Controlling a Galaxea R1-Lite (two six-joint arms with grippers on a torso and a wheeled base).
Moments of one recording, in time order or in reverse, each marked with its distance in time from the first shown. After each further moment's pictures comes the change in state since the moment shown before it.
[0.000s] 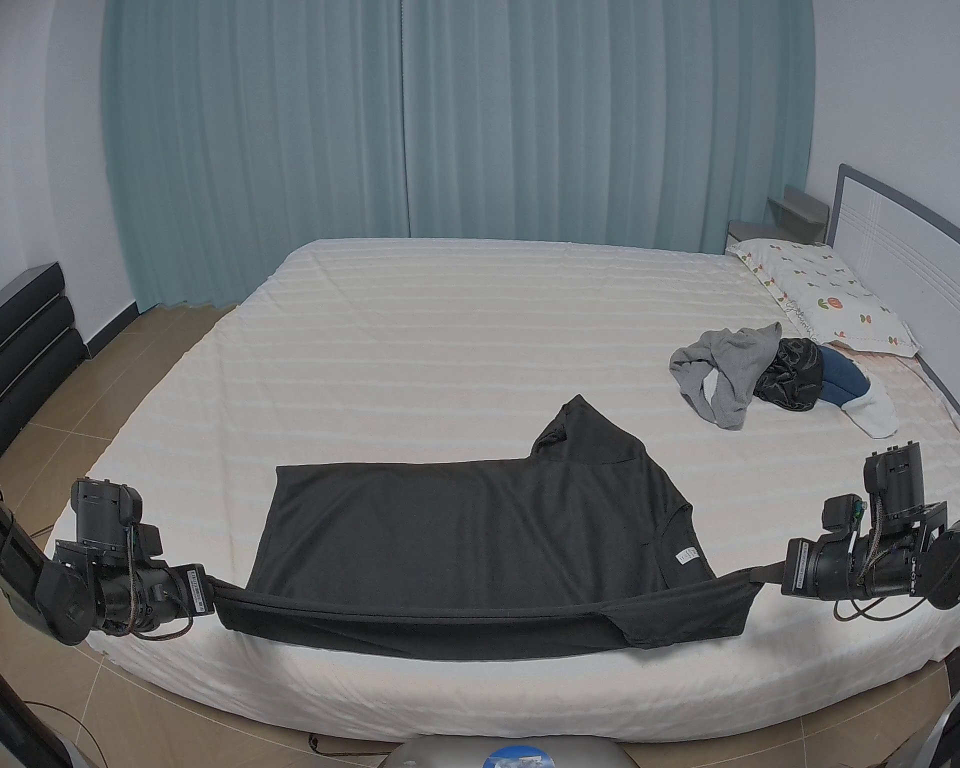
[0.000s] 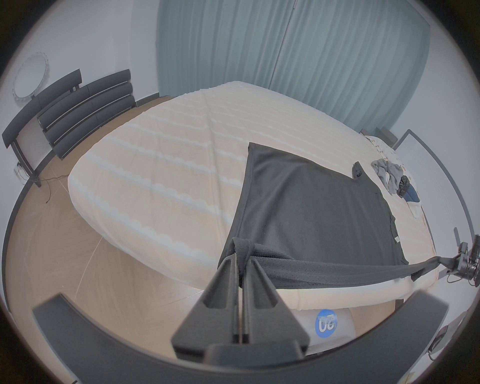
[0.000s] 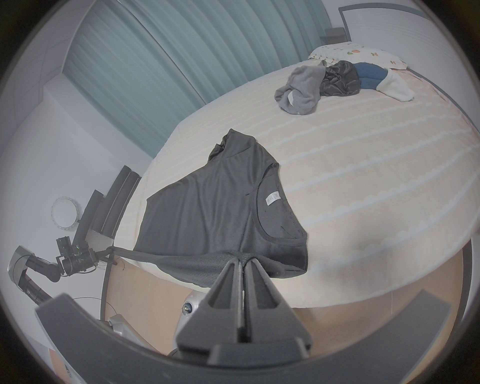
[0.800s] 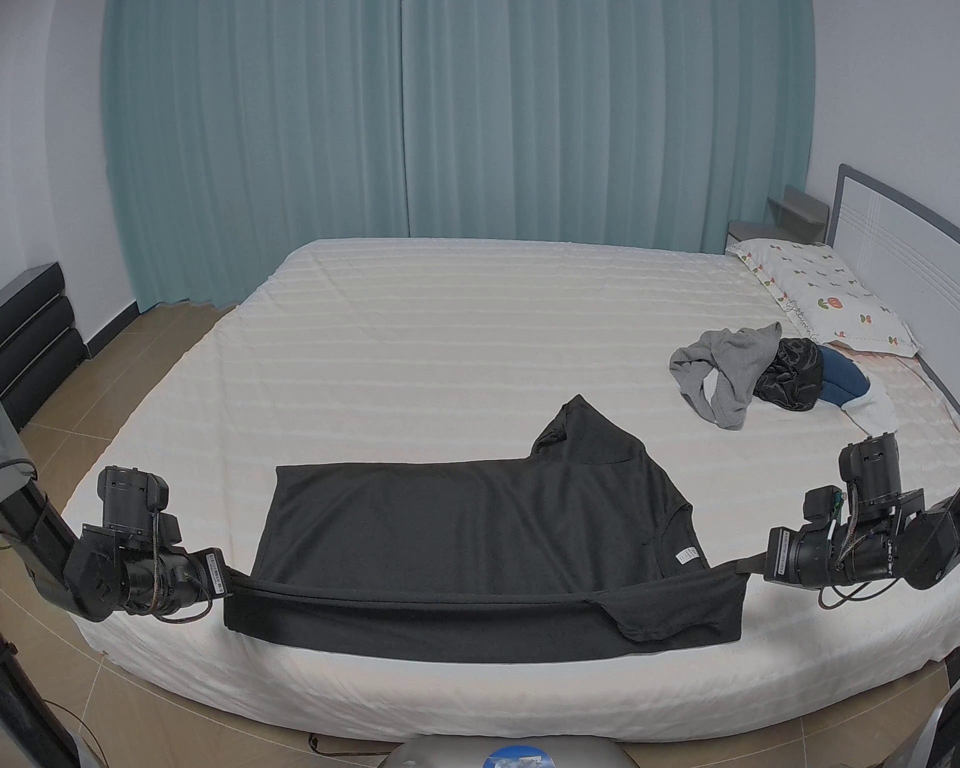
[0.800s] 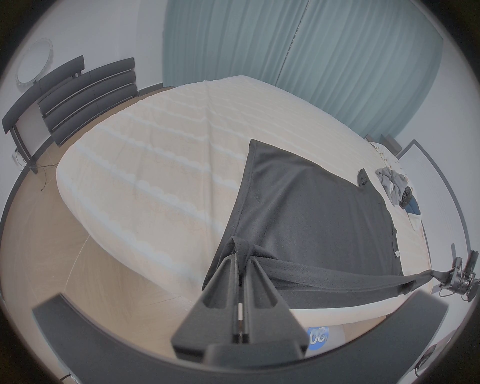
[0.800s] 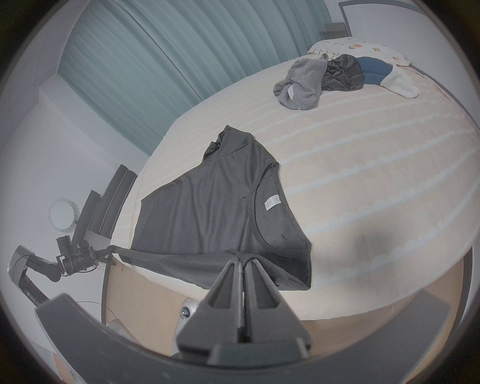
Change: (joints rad) left arm -0.018 0.130 -0.105 -0.004 -0.005 -0.080; right arm -0.003 0.117 -0.084 -0.003 0.004 0.000
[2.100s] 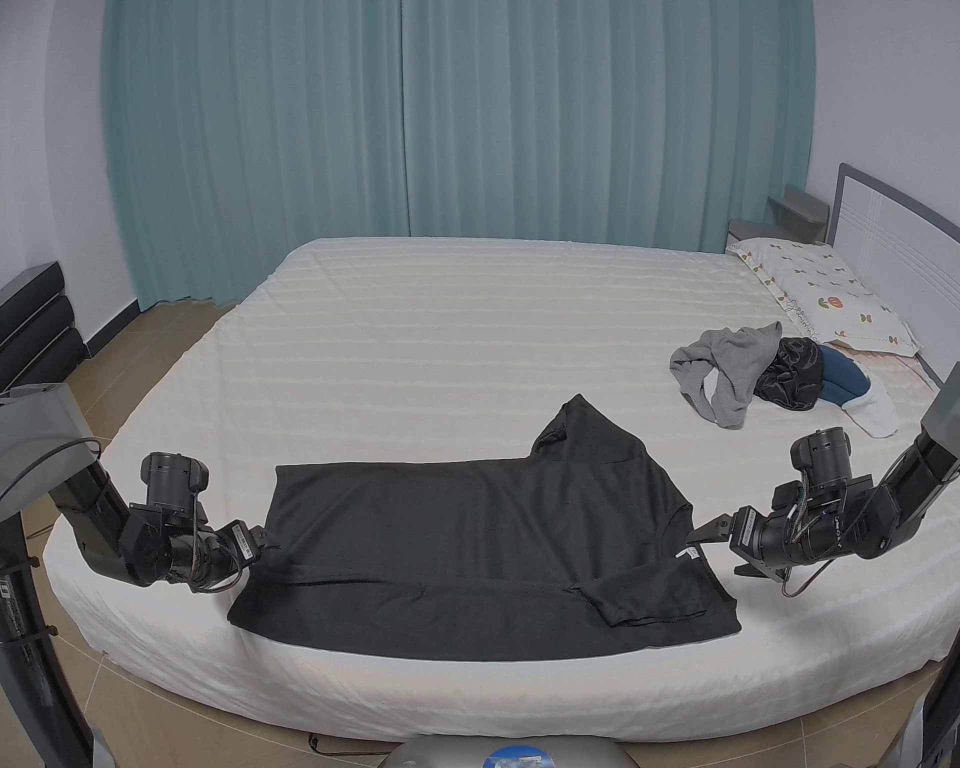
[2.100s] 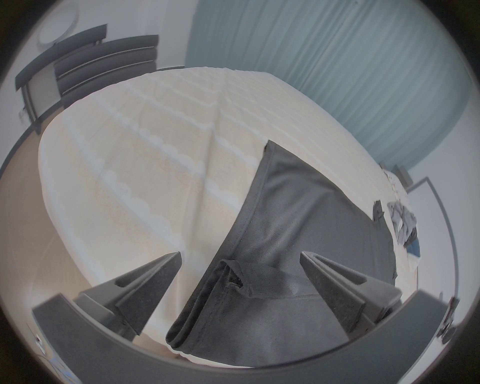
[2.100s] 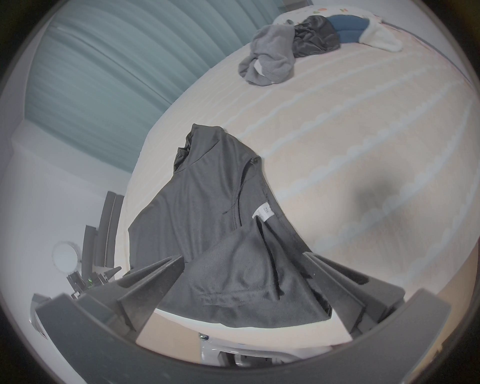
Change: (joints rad) left arm -0.010 0.256 -0.244 -0.001 0.000 -0.198; right arm -0.019 0.280 -0.212 -0.002 0.012 0.200
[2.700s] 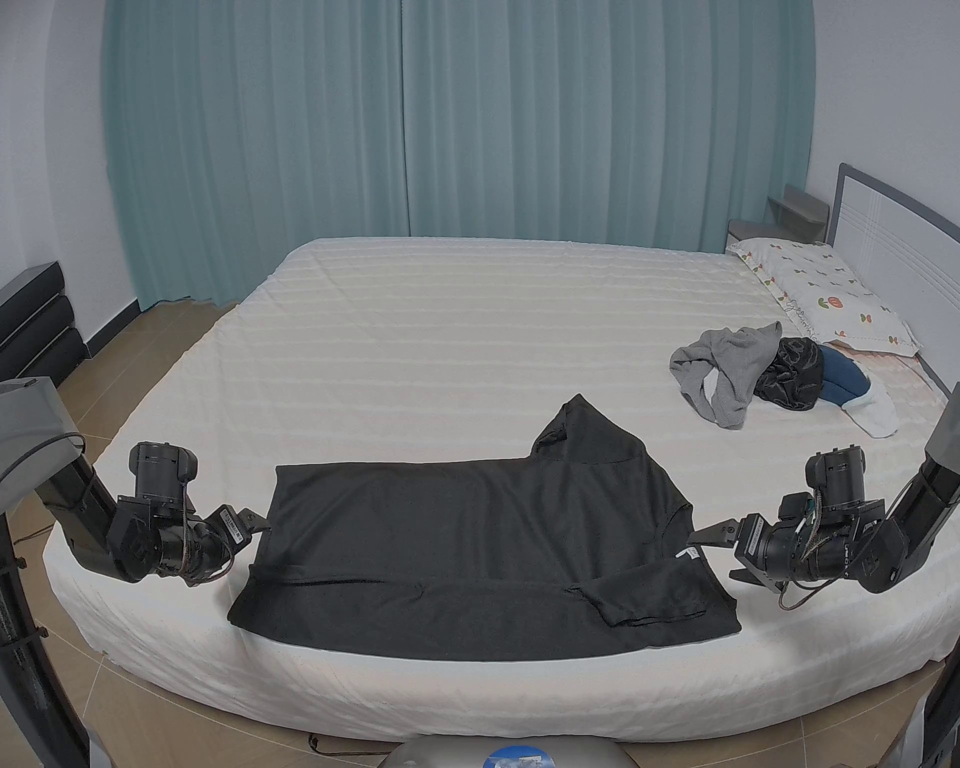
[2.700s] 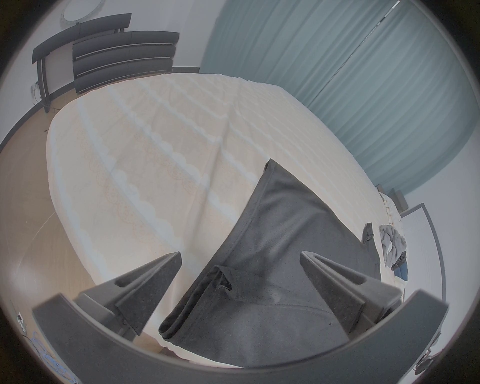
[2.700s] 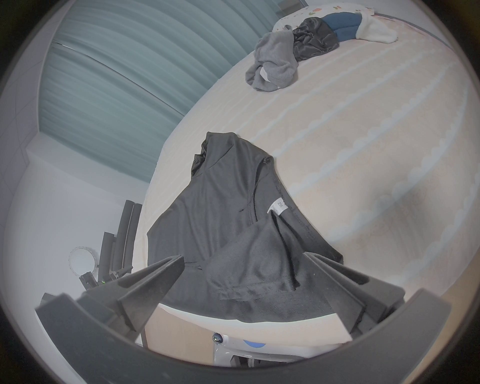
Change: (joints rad) left arm 0.014 -0.055 0.012 -0.008 0.001 -0.123; right arm 0.000 -0.024 0.171 -0.269 0.060 0.080
